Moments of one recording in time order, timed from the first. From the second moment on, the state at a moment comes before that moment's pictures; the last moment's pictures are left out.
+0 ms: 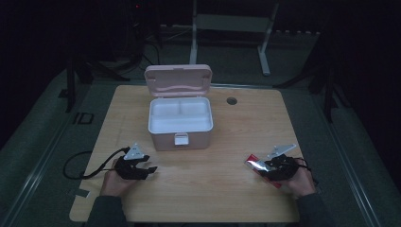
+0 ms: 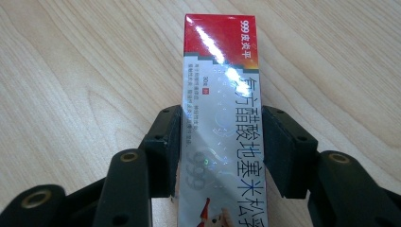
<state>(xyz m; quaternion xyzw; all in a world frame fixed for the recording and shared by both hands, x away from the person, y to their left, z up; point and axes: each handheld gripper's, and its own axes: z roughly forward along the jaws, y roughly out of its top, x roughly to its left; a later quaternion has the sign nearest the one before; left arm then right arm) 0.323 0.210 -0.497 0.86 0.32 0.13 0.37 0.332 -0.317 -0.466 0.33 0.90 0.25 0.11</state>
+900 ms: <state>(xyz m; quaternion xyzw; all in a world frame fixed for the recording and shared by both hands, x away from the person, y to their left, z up) 0.321 0.217 -0.476 0.84 0.33 0.15 0.40 0.350 -0.272 -0.429 0.28 0.90 0.31 0.13</state>
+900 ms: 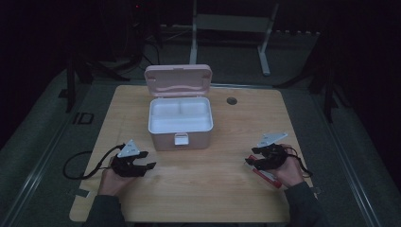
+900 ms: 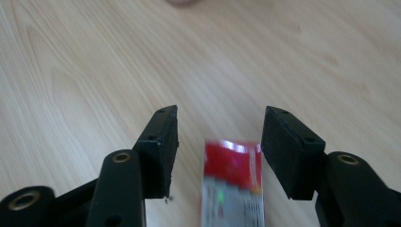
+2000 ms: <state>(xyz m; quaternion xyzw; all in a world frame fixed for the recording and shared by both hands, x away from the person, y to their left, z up) 0.402 0.213 -0.391 0.80 0.37 0.18 0.43 0.435 -0.161 -0.358 0.26 0.86 0.40 0.16</state>
